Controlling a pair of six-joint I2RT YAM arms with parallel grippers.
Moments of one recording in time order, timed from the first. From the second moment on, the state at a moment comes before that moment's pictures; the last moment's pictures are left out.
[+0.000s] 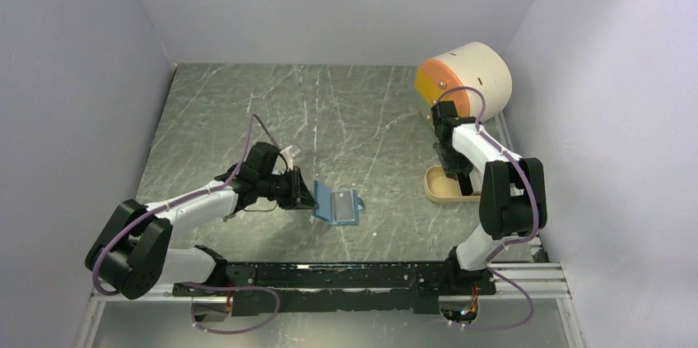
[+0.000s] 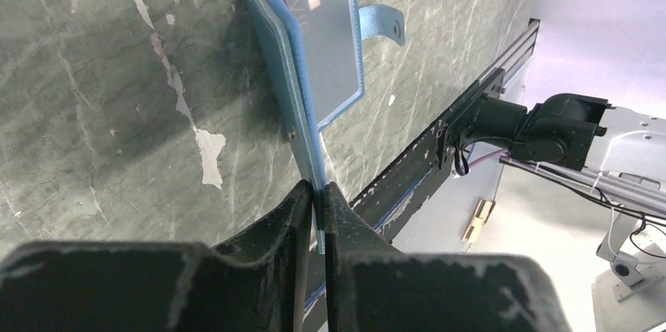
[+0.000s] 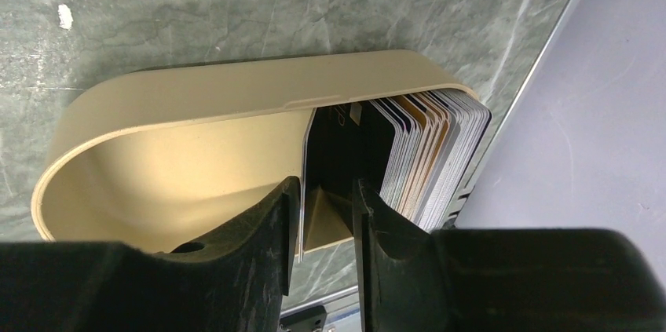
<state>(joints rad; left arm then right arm) -0.55 1.29 0.53 -0.06 0.57 -0.76 0.11 1.64 1.06 -0.81 0.42 -0.14</state>
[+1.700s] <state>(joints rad) -0.55 1.22 0.53 -0.08 0.57 -0.75 0.09 1.67 1.04 -0.77 0.63 -0.14</state>
